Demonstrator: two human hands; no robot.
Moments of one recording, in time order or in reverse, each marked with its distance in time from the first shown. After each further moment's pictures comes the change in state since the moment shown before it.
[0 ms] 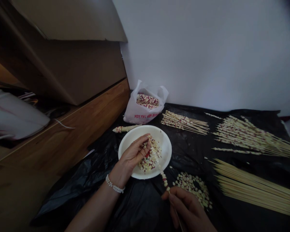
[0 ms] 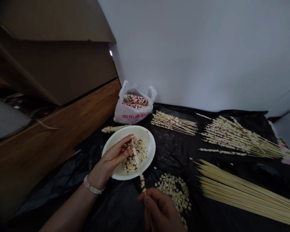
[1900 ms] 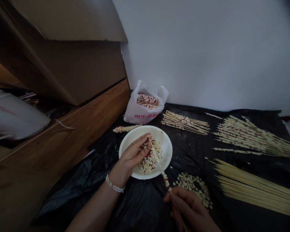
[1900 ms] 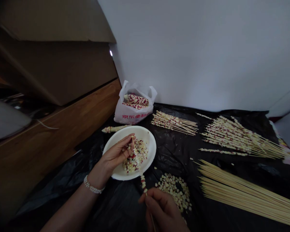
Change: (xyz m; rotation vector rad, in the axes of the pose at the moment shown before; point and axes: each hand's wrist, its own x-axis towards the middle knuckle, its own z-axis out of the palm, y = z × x) left_hand 0.004 0.001 0.004 -0.018 0.036 -0.052; right_hand 0.000 -0.006 -0.008 0.091 -0.083 0.041
